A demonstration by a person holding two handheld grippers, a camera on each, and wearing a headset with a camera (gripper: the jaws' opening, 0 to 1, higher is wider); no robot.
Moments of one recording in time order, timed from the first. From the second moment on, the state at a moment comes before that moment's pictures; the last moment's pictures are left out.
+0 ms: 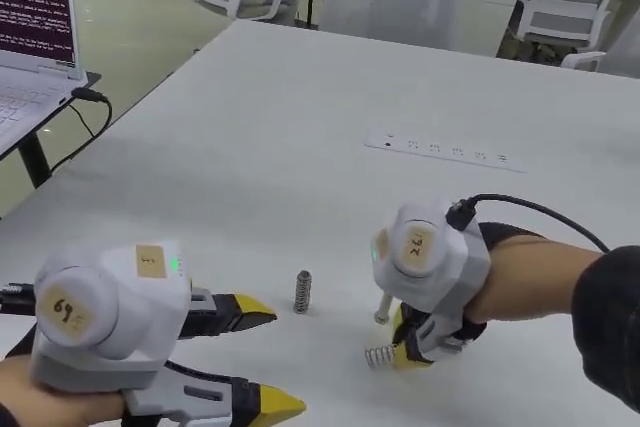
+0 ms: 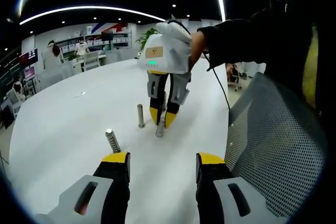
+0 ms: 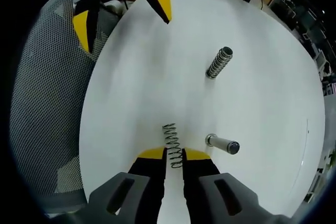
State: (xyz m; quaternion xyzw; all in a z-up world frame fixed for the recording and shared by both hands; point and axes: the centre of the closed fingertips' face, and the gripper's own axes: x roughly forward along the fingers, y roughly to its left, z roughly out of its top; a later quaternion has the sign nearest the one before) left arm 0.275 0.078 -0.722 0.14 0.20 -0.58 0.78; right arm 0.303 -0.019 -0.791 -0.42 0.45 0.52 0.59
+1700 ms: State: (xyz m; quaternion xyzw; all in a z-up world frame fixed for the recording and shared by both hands) left arm 0.274 0.043 -0.688 0.16 0.12 -0.62 0.76; right arm 0.270 0.046 -0.704 -0.37 0.38 0.58 0.62
